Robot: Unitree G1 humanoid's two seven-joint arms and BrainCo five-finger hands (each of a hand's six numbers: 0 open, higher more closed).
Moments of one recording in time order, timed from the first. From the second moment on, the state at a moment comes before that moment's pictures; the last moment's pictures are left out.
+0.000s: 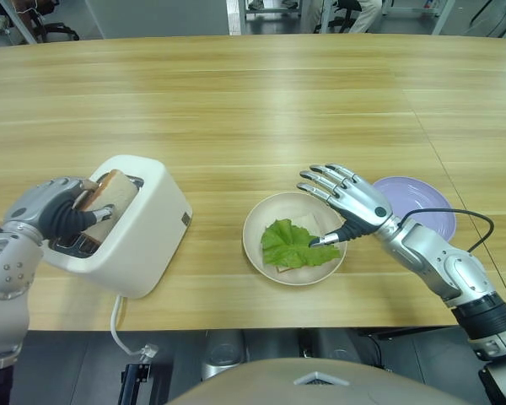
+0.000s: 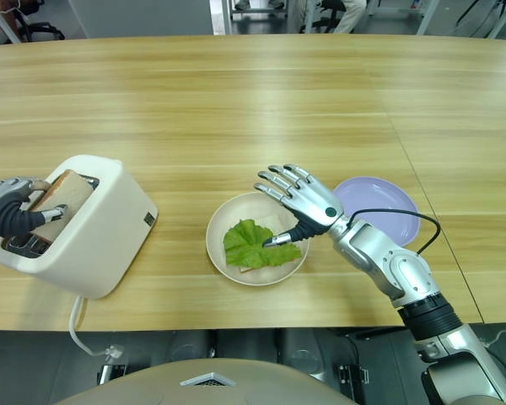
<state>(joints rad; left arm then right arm) 0.29 0.86 0.46 -0.38 0.49 0.07 -0.49 -0.18 -0.67 0.33 -0.04 -0.99 -0.45 -0.17</state>
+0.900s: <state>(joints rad) 0.13 0.95 0.70 -0.43 0.35 0.10 -0.53 -0.16 -0.66 0.30 -0.04 -0.99 -0.42 -0.22</state>
